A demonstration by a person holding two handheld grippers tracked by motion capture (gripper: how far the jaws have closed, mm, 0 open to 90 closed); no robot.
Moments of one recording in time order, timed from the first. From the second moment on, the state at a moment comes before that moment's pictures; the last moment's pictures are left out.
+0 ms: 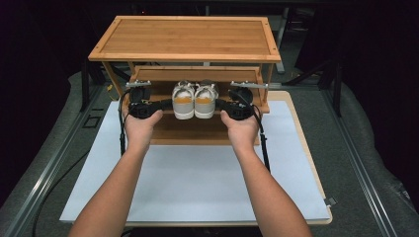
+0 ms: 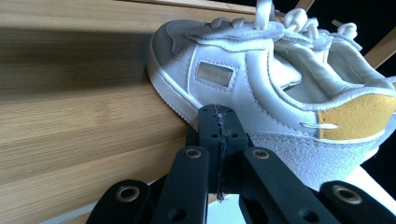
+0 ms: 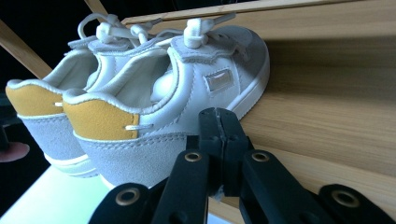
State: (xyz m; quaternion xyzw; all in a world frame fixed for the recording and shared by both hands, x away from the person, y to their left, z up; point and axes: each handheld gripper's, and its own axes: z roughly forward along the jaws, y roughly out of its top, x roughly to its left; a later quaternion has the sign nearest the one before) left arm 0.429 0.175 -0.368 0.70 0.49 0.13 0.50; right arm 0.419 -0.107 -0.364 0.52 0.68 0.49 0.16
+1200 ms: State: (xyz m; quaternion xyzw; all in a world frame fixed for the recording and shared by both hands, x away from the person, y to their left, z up) left arm 0.474 0.164 -0.367 0.70 0.51 0.14 0.49; right arm 0.465 -0.108 -0.363 0.54 0.67 0.48 0.17
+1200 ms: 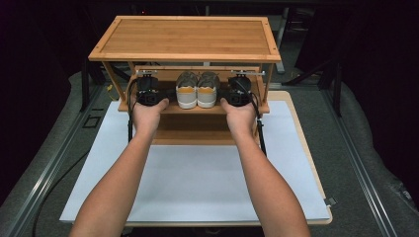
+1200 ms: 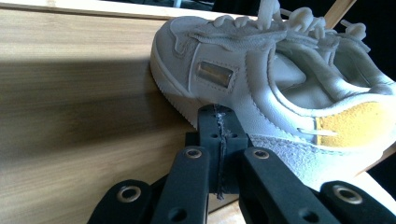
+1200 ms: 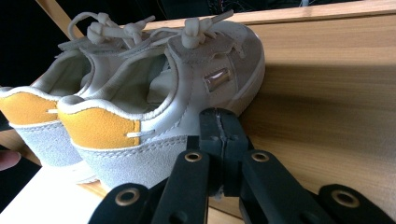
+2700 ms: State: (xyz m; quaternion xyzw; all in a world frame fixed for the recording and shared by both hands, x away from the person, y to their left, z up) left arm 0.469 0.170 -0.366 0.68 0.50 0.14 0.52; right arm 0.464 -0.103 -0.360 0.54 0.66 0.49 0.18
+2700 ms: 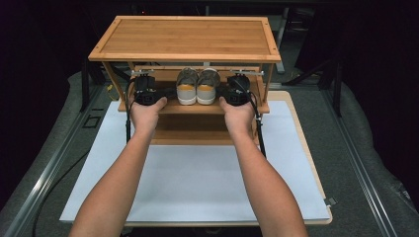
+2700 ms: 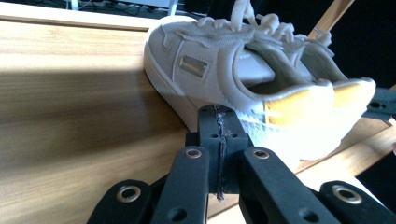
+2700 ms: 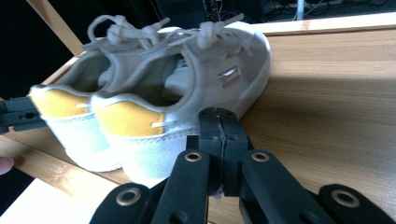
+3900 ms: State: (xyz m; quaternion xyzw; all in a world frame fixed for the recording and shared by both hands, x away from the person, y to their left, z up) left arm 0.367 0.217 -0.371 0.73 0.42 0.13 0.53; right arm 0.352 -0.131 -0.360 0.46 0.70 0.49 0.22
